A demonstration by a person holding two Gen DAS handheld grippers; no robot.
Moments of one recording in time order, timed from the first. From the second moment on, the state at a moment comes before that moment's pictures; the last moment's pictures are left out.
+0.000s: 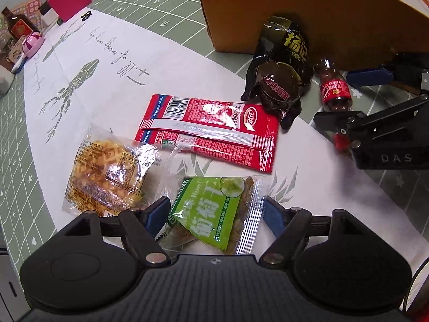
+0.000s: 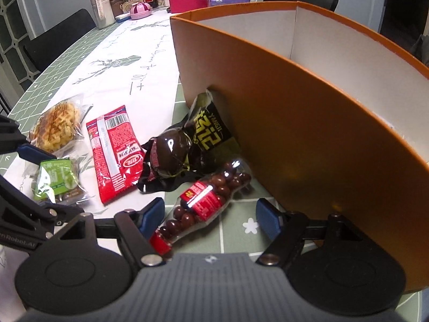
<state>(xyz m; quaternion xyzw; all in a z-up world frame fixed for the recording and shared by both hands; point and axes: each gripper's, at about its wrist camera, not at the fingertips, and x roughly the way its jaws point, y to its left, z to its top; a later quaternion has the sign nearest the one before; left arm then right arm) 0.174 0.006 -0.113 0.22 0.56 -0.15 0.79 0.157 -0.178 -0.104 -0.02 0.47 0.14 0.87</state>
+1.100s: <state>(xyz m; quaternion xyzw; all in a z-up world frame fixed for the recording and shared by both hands) 0.154 0.003 -0.110 0.17 0.57 -0.16 0.79 0.110 -0.149 -0.100 -0.10 0.43 0.33 0.84</state>
